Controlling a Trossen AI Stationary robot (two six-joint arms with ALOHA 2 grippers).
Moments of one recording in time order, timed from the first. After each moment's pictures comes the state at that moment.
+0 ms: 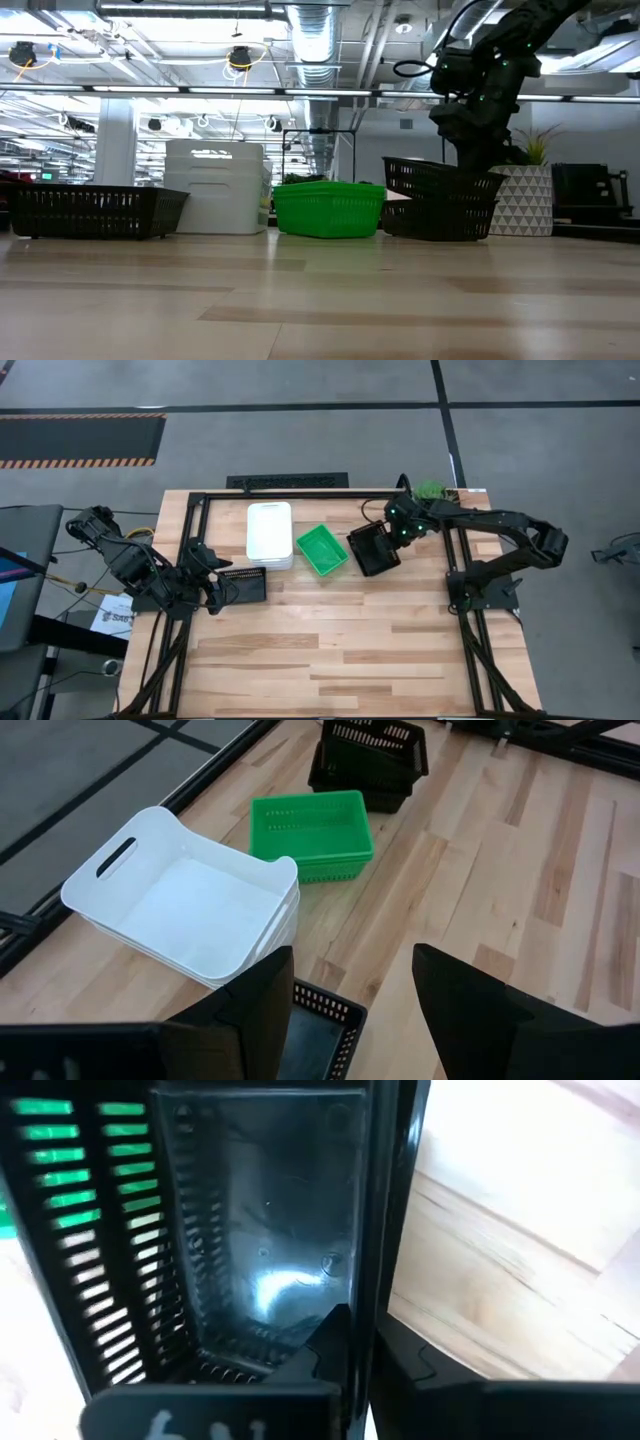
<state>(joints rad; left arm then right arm) -0.65 1.01 1.22 -1.29 -0.77 -0.98 -0.56 1.35 0.83 -0.65 -0.18 0.55</state>
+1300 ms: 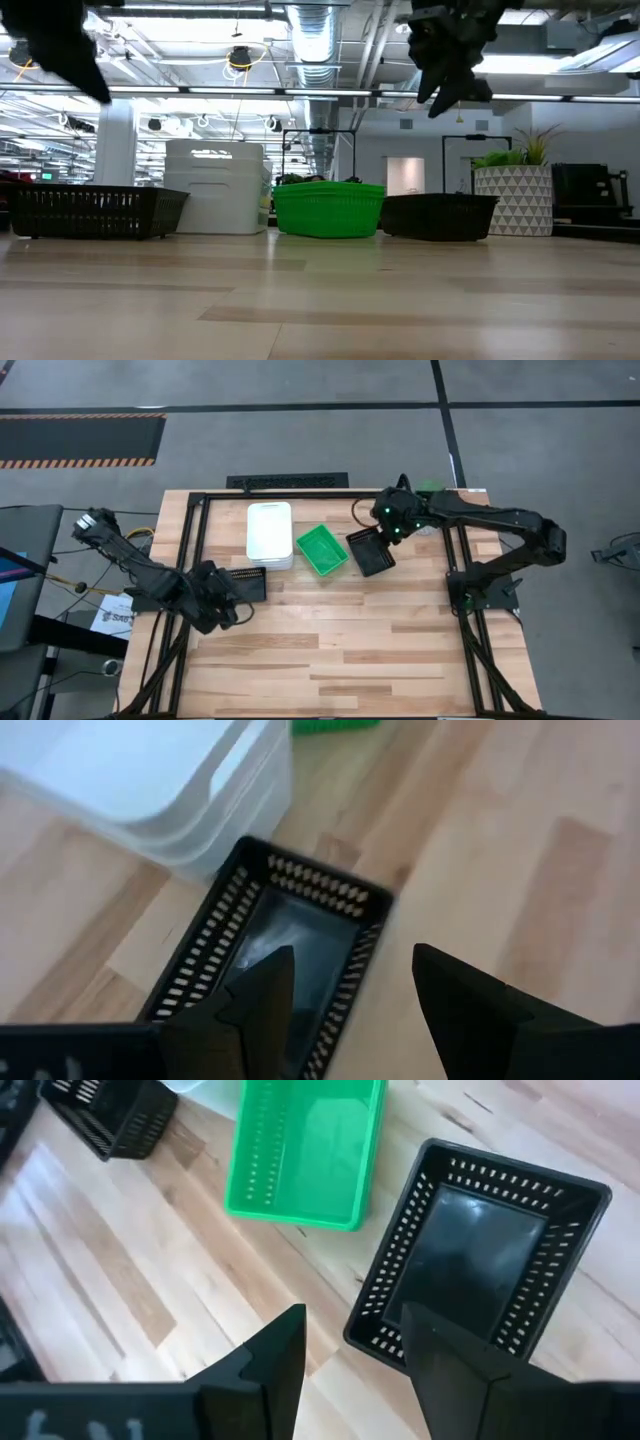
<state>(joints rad) -0.63 1.01 0.80 -1.04 -0.60 -1.06 -0.33 1.35 1.20 -0.86 -0.14 0.57</state>
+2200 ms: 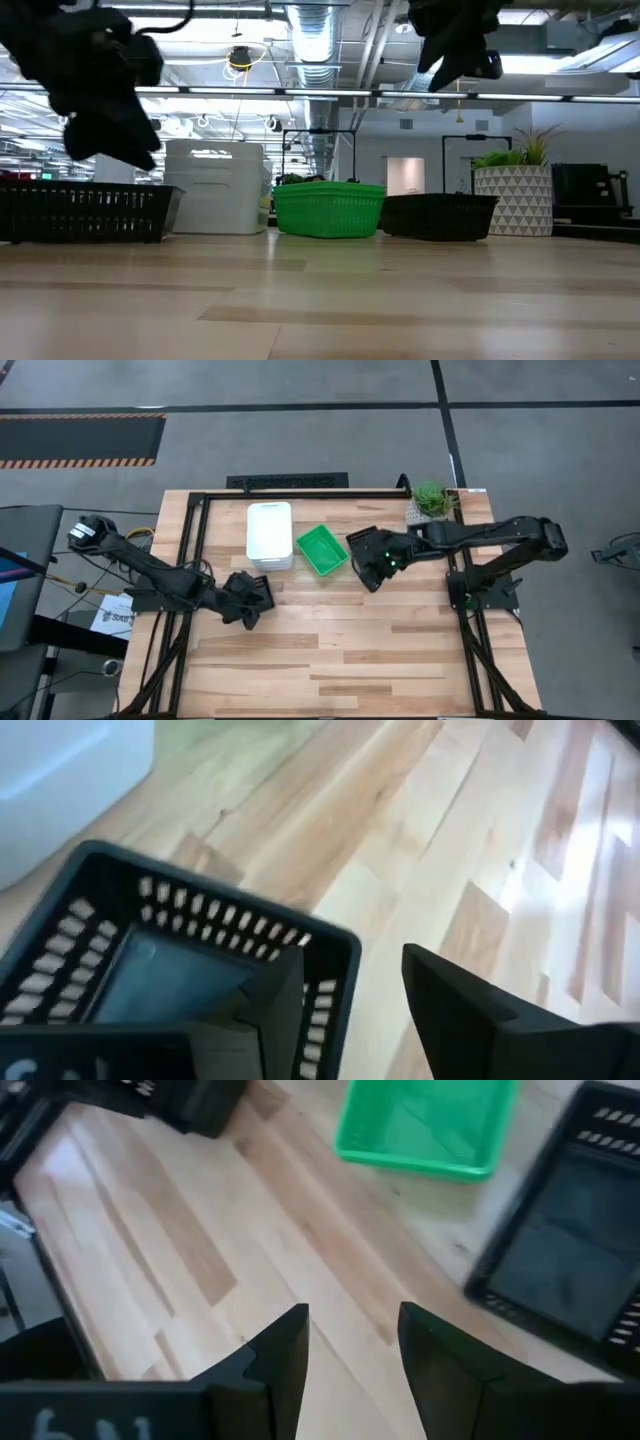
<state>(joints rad) -0.41 1.07 0.46 -0.21 -0.38 -0.98 0.02 1.35 1.20 -0.79 0.02 0.79</state>
